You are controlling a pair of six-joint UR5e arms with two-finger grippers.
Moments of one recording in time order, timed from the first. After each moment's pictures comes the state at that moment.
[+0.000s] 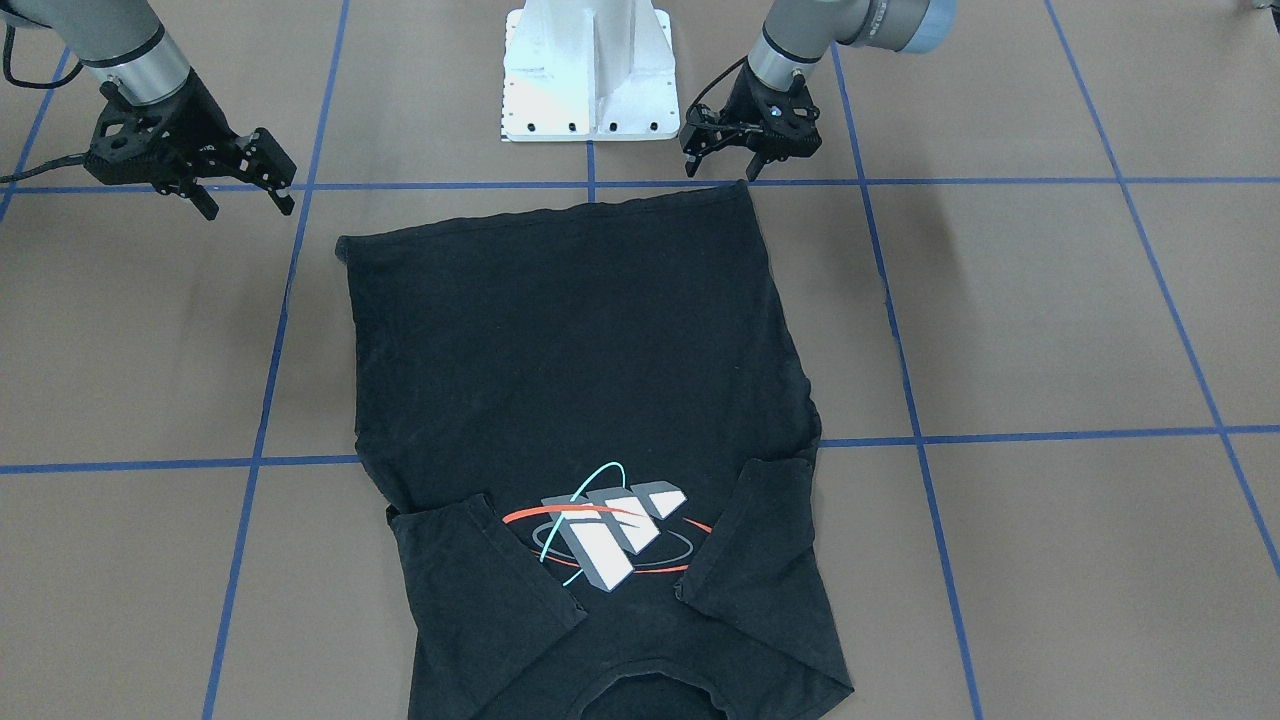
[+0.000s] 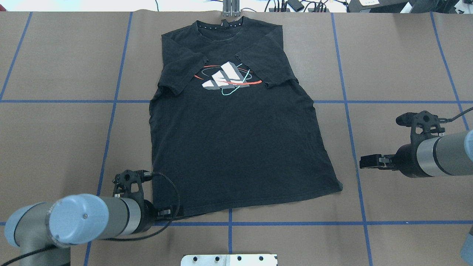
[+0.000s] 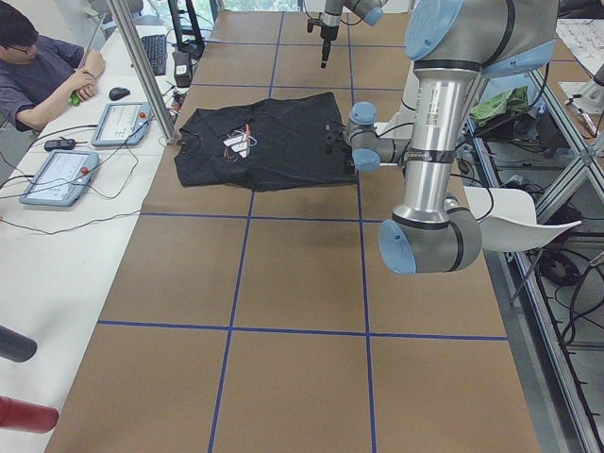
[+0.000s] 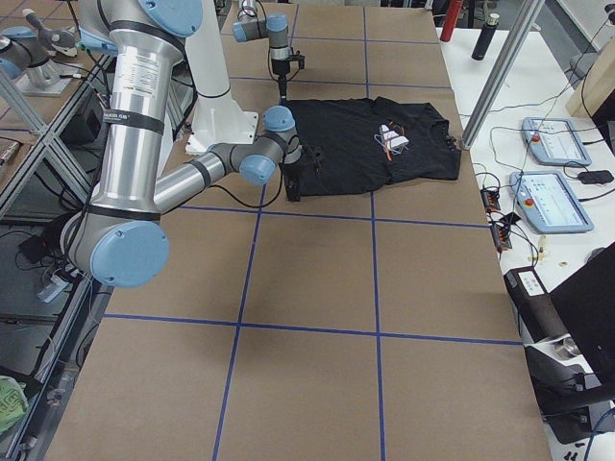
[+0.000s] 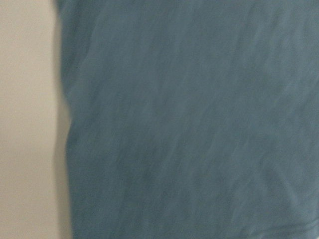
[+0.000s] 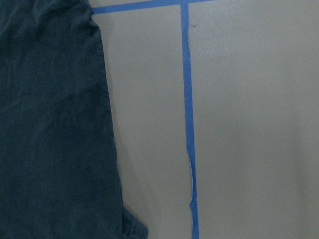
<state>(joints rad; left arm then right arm) -0.18 -1.74 -2.03 -1.95 -1.64 -1.59 0.61 -1.76 2.18 -1.13 1.89 1.23</state>
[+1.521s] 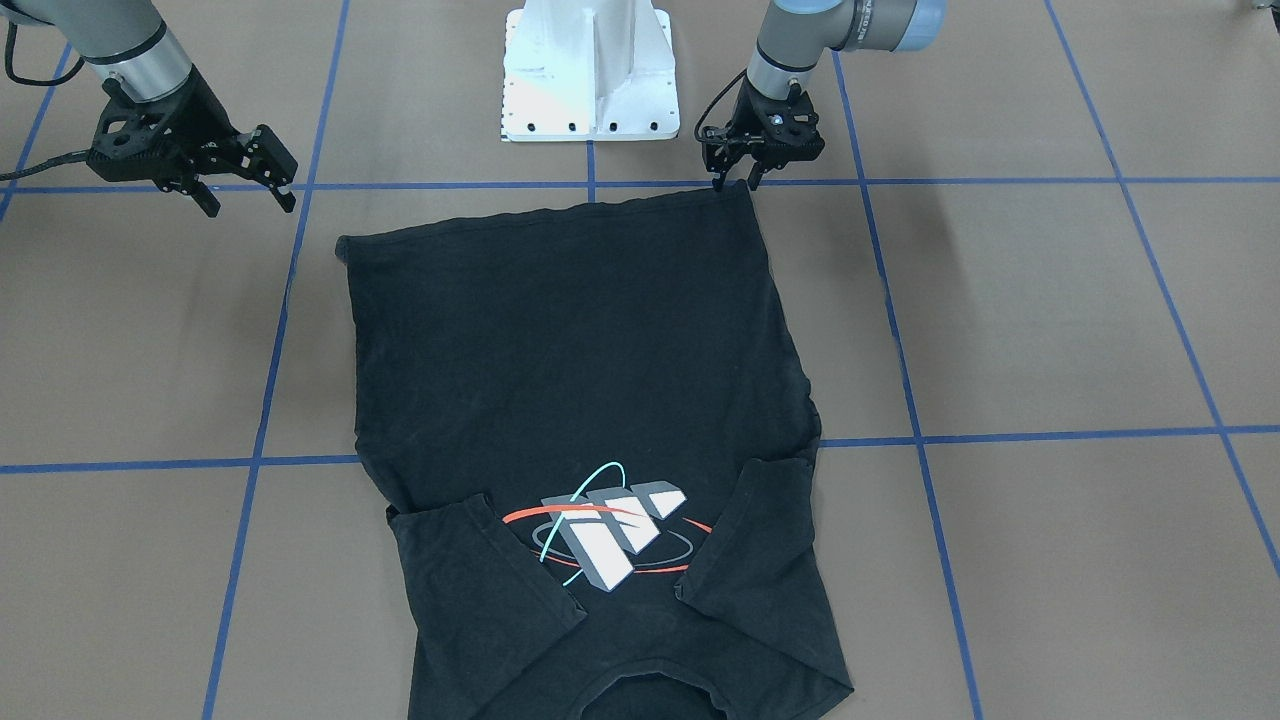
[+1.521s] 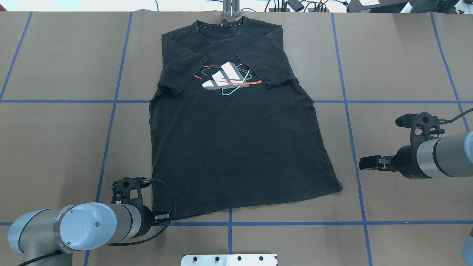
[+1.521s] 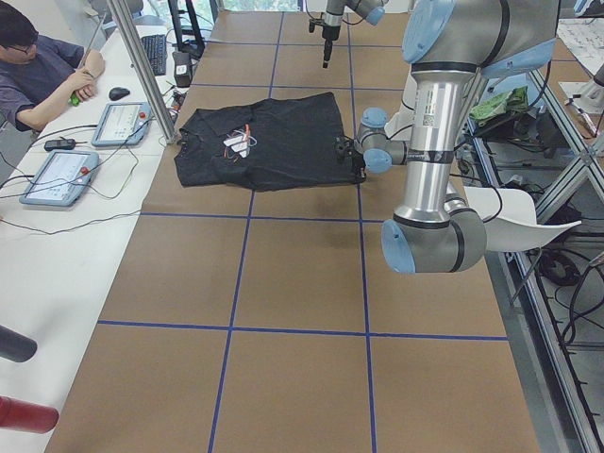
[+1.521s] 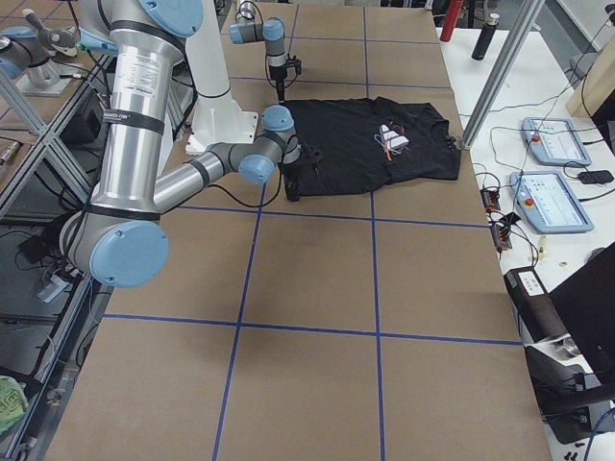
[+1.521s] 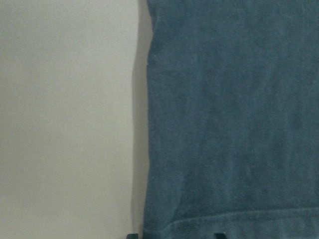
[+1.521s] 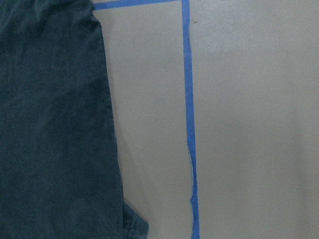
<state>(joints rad) -0.17 -1.74 -2.00 -1.91 -1.61 -1.60 0.60 -1.76 2.18 -1.13 1.88 1.23</state>
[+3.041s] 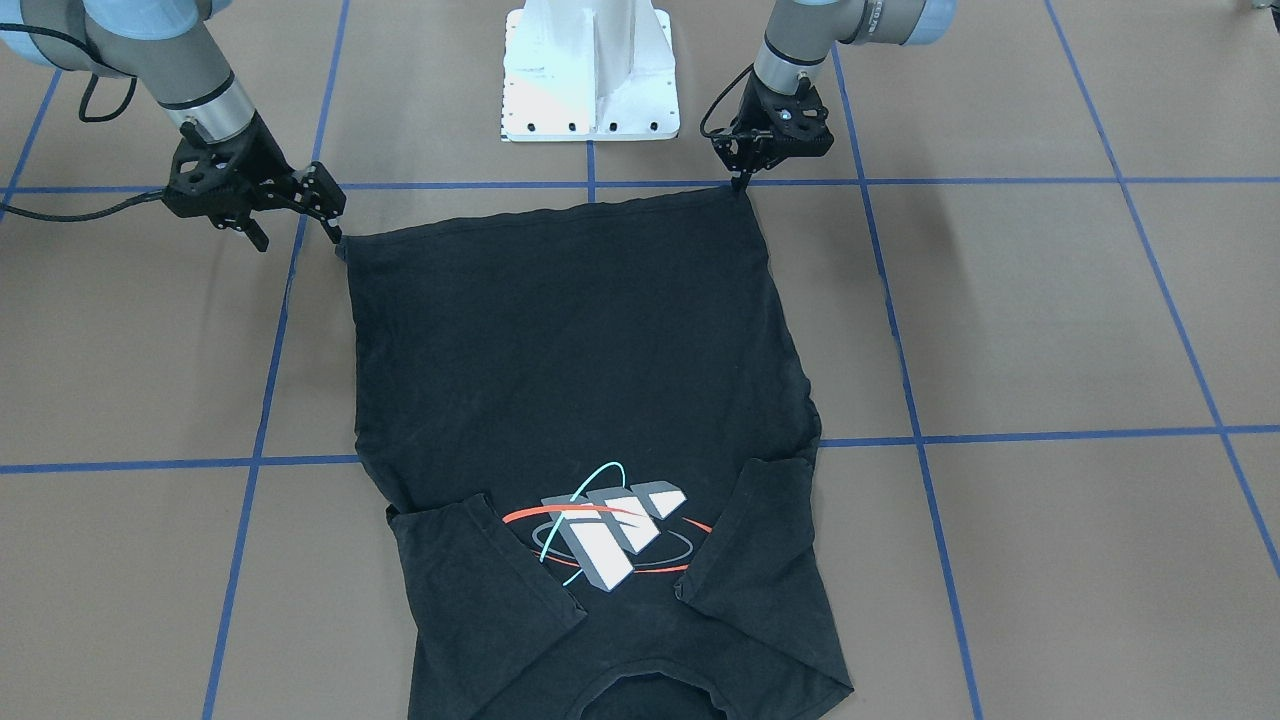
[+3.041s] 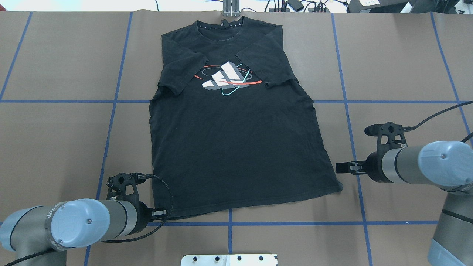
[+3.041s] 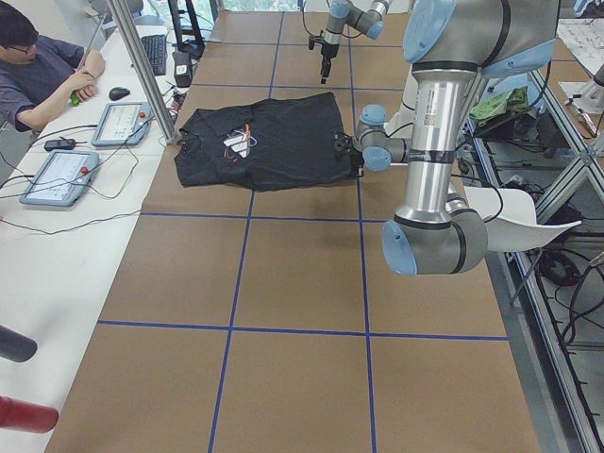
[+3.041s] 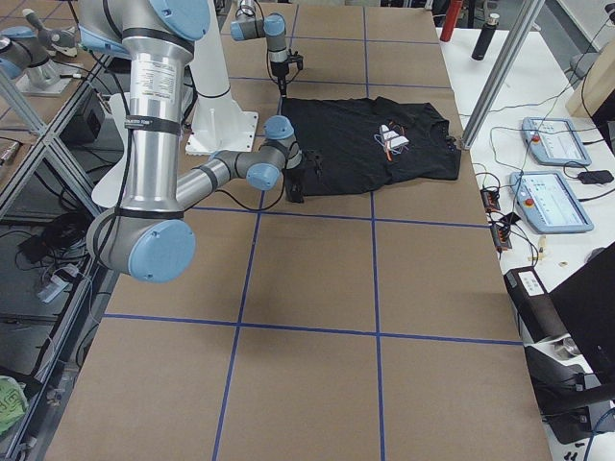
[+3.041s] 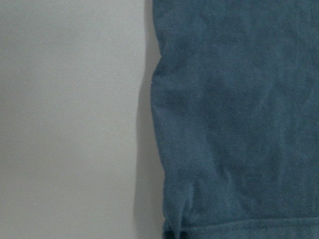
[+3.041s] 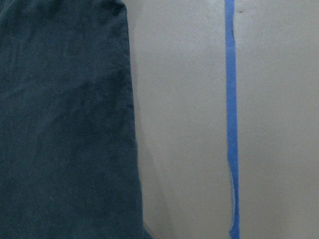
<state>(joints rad) -0.19 -1.72 -2.04 -1.91 -1.61 -1.60 0.49 -1.66 2.04 -1.05 1.75 1.24</state>
